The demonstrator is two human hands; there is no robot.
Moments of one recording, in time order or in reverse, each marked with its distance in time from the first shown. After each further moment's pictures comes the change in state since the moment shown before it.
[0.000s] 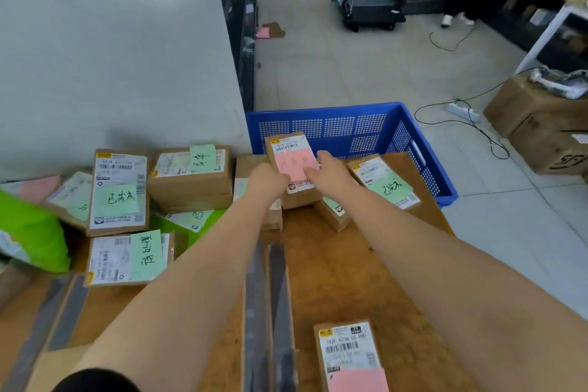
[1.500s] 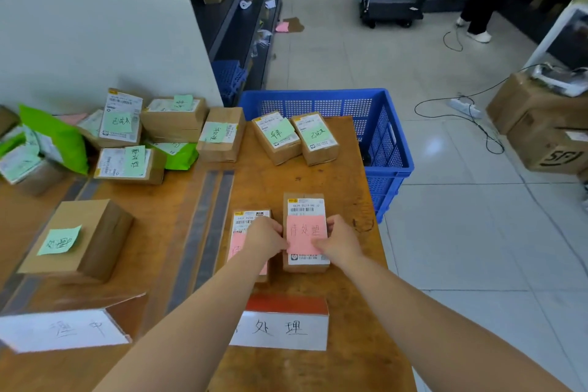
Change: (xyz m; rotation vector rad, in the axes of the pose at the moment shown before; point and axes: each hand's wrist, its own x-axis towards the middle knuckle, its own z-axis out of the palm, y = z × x) left_hand -0.254 -0.002 0.174 -0.030 -0.082 -0.241; right_hand -0.249 0.211 -0.075 0.102 -0.163 0.150
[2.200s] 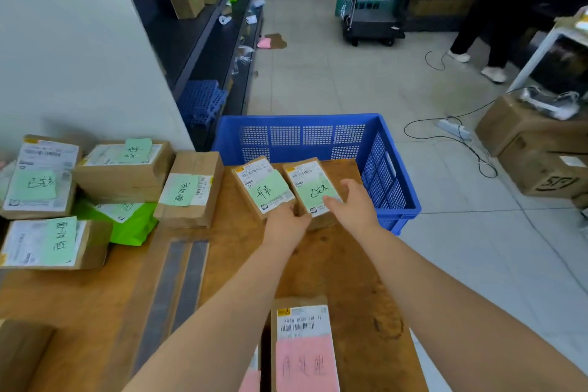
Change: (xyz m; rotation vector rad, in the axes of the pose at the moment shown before) left_hand 0.170 0.109 -0.014 -0.107 0.098 0.231; right_hand 0.213 -0.074 -0.058 -0.069 0.290 -0.176
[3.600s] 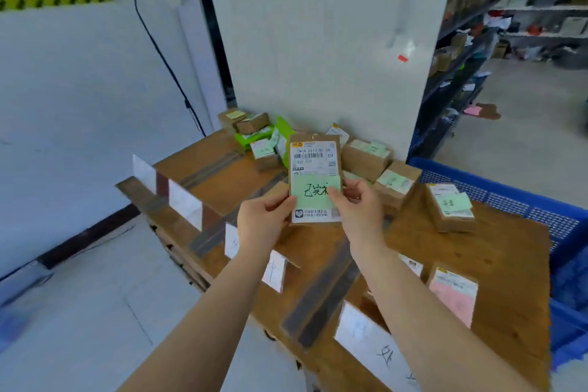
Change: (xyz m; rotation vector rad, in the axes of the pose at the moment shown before) left_hand -0.385 -0.119 -0.225 -0.617 0.912 -0.057; right_hand -0.363 -0.220 0.035 0.804 -0.490 -0.384
